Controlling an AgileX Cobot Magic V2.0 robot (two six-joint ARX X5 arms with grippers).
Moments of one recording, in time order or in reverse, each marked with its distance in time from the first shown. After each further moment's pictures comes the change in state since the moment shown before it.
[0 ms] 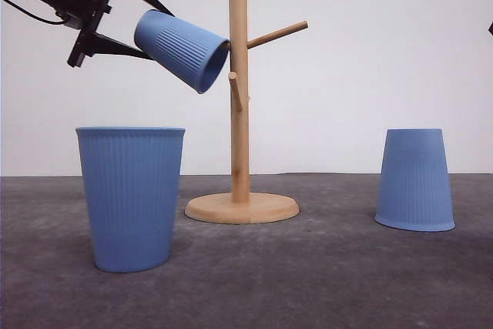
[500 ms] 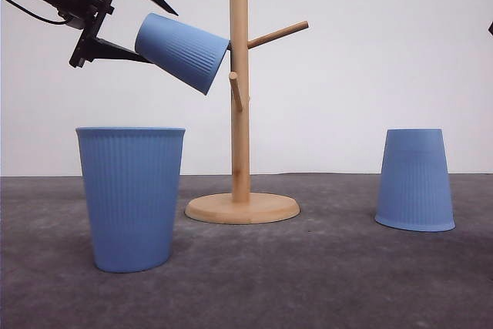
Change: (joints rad) left_arx -0.005 0.000 0.000 0.002 -0.014 0.003; right_arx 0.000 0.000 0.000 0.001 0.000 0.000
